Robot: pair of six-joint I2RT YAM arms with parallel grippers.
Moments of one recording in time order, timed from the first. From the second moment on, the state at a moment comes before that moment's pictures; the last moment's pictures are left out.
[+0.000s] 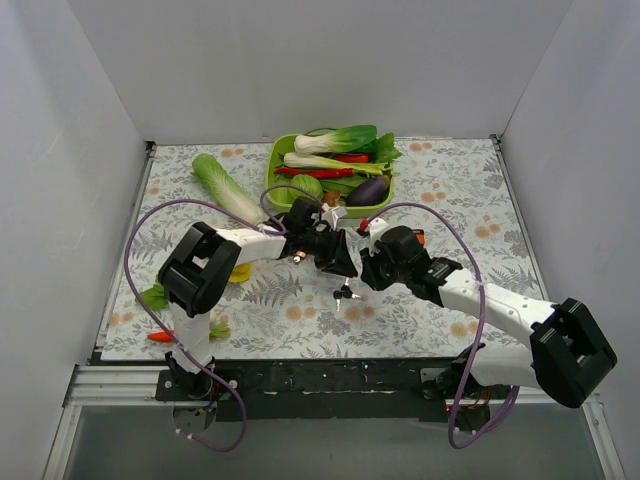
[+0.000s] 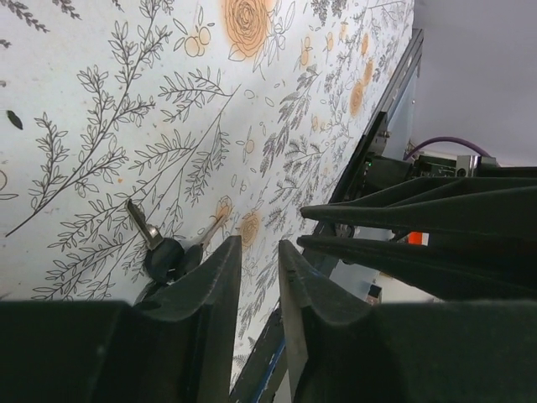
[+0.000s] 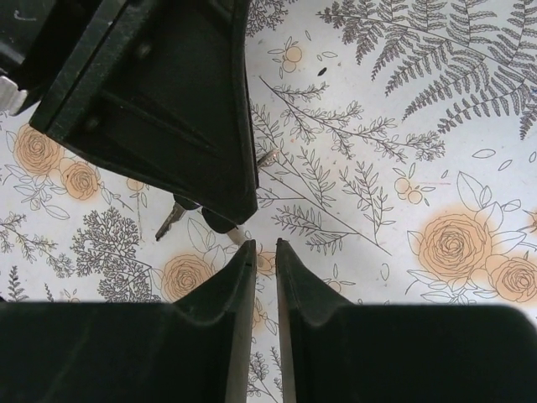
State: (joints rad) left arm -0.64 1.93 1.11 0.02 0.83 -0.66; right arm 0.73 1.23 0.67 -0.18 -0.09 0.14
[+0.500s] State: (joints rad) left arm -0.51 1.79 1.10 -0.02 0.59 -0.62; right arm 0.83 1.32 0.67 -0.12 -0.15 0.10
